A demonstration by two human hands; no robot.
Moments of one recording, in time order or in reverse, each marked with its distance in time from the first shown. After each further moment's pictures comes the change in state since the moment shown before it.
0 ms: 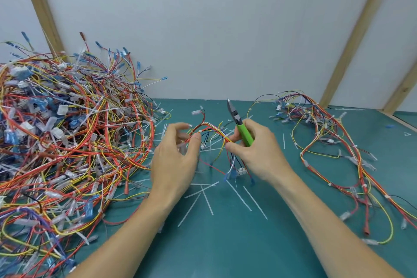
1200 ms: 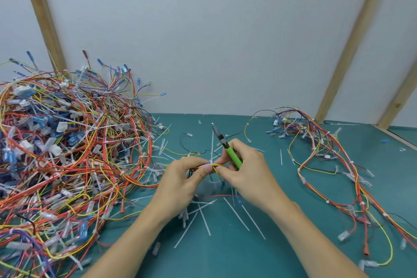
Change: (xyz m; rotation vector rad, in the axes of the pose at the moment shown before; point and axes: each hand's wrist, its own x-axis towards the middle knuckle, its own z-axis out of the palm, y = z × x) left_hand 0.006 -0.008 0.001 -0.150 -0.434 0.045; right_hand -0.008 -0.001 0.008 -0.012 -0.089 -0.095
